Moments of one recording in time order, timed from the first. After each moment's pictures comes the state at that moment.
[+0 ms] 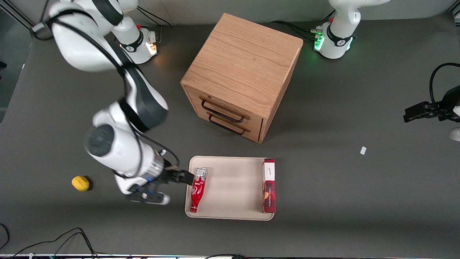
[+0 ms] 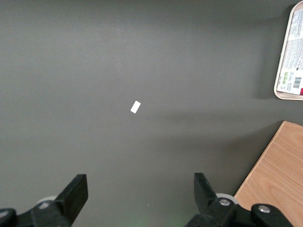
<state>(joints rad) 0.18 0.73 0.32 -0.96 -0.09 1.83 0.56</state>
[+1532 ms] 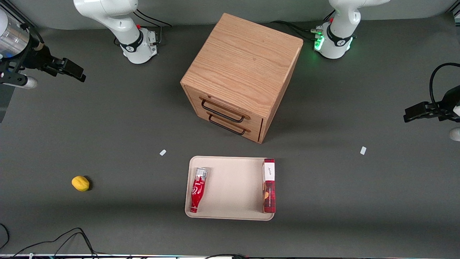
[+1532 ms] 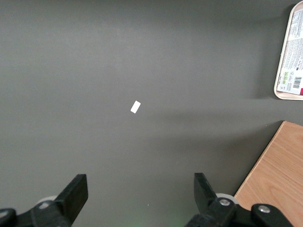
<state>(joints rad) 0.08 -0.17 0.02 -1.71 0.01 1.41 0.35</state>
